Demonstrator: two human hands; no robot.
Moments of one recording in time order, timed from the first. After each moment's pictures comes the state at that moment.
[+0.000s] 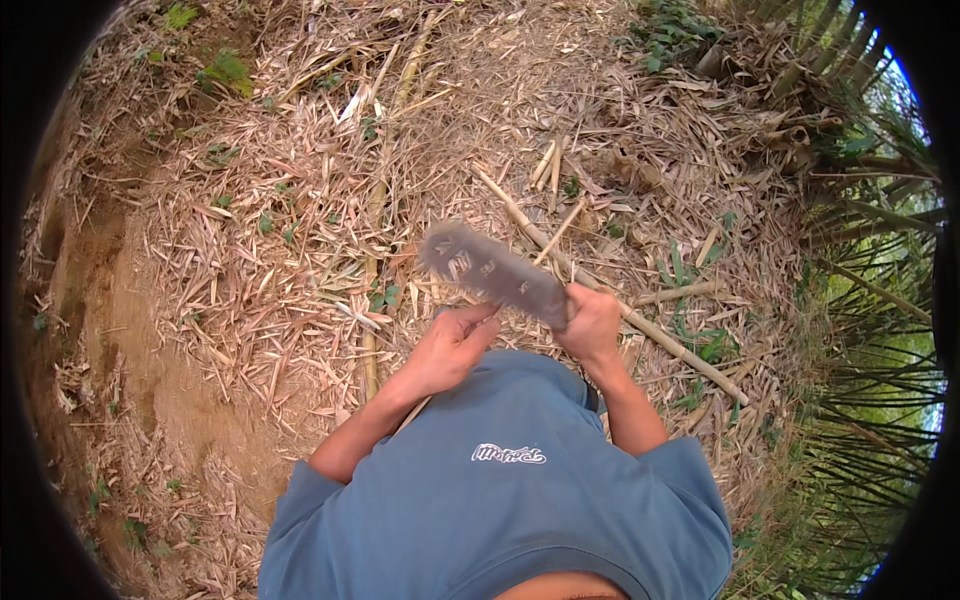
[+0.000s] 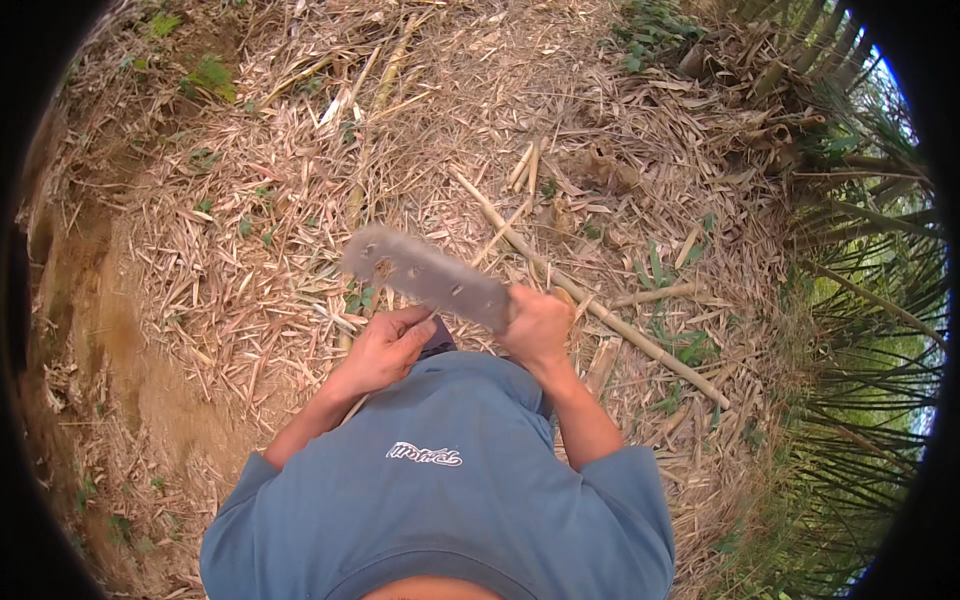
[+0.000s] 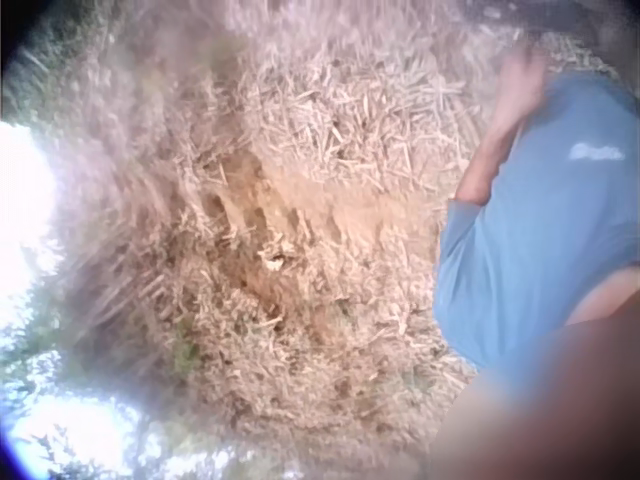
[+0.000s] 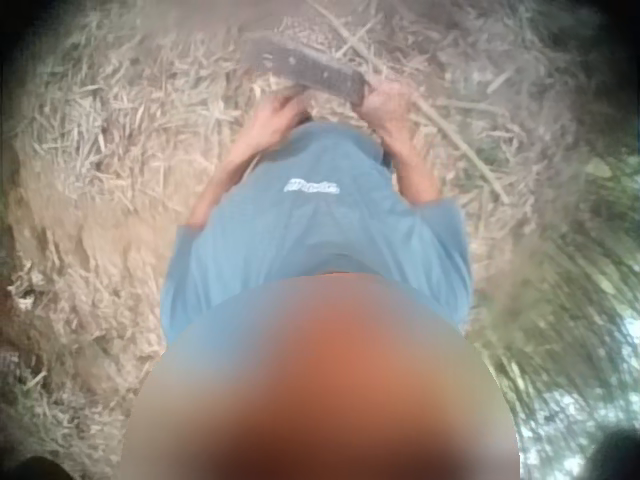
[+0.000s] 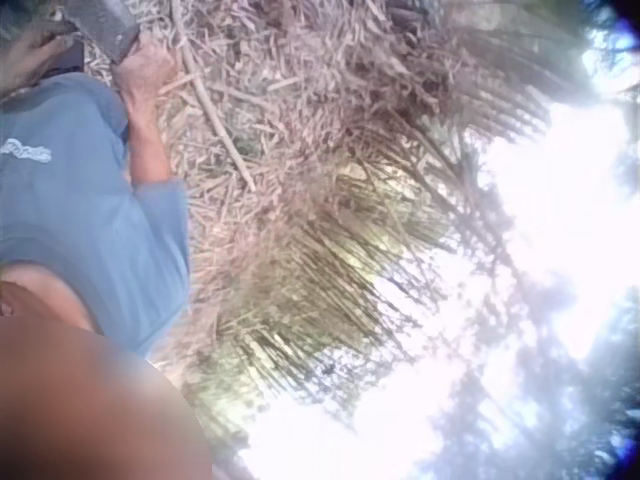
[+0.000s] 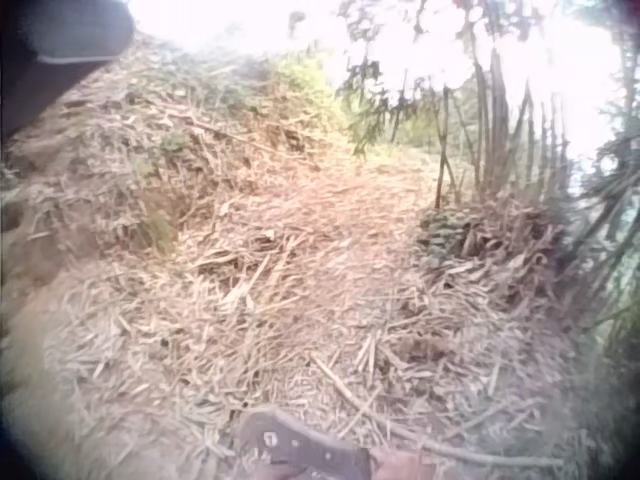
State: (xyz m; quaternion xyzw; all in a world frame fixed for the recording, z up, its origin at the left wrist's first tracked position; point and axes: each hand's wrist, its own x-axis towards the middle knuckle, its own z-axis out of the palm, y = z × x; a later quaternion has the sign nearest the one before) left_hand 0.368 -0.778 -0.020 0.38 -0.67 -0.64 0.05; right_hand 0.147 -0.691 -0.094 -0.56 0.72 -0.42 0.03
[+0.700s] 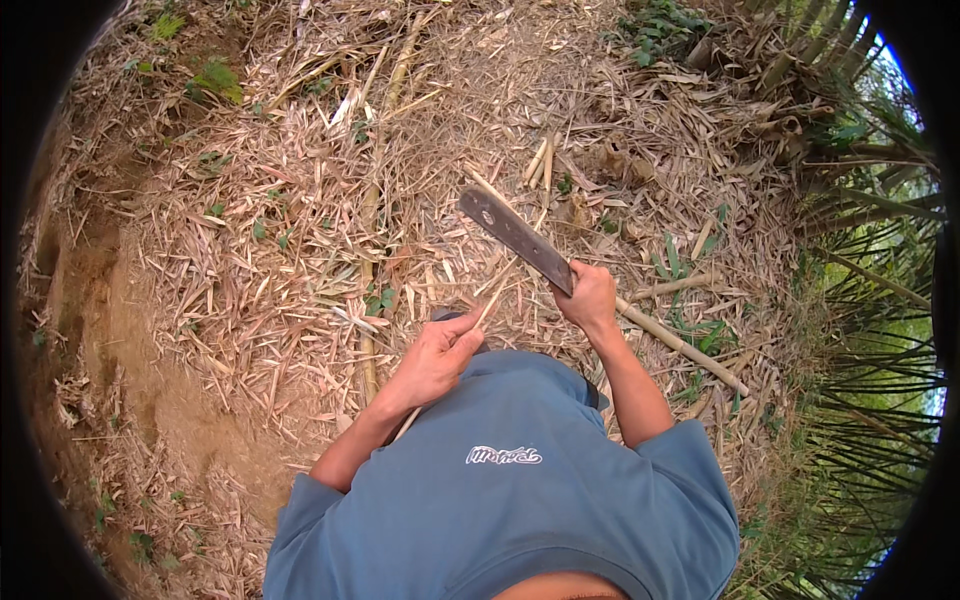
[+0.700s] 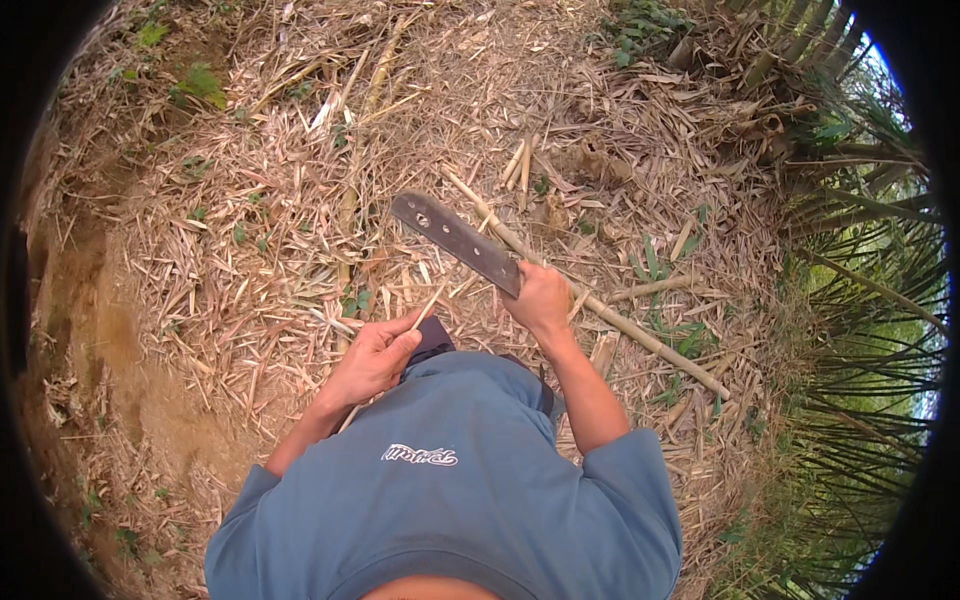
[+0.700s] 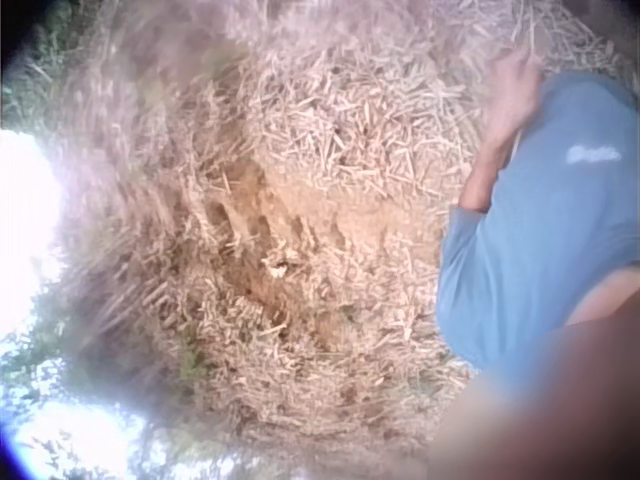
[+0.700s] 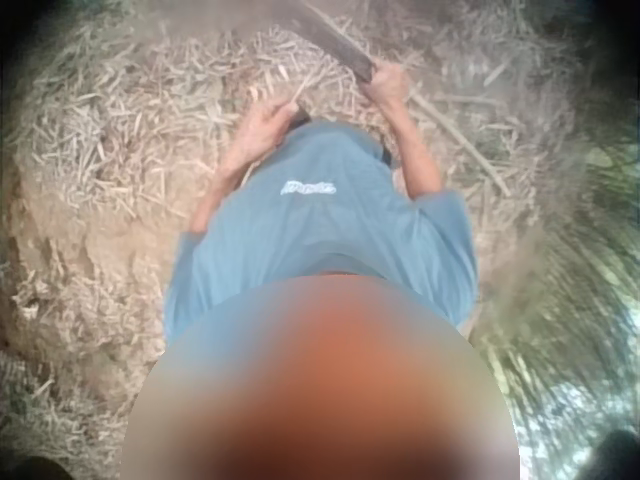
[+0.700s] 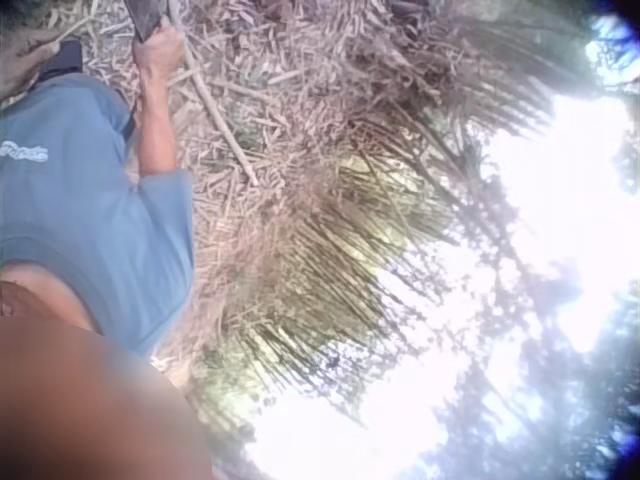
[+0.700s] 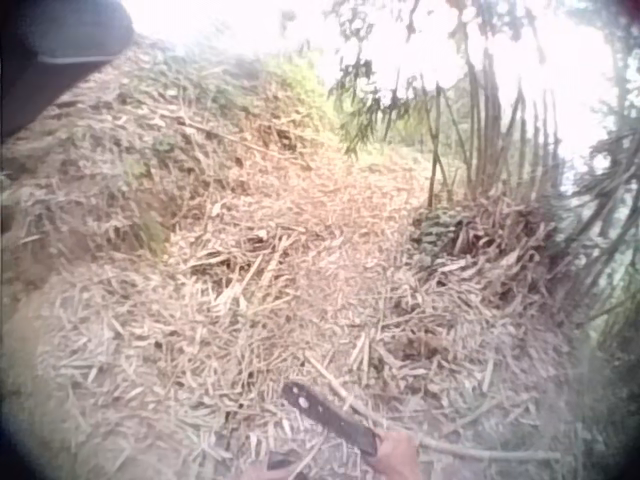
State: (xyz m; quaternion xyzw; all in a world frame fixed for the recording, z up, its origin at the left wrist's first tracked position) left_hand 0.378 -0.773 -0.015 0.37 -0.60 -0.71 0.07; right_hand 0.115 -0.711 -0.126 -0.50 0.80 -0.31 0.11
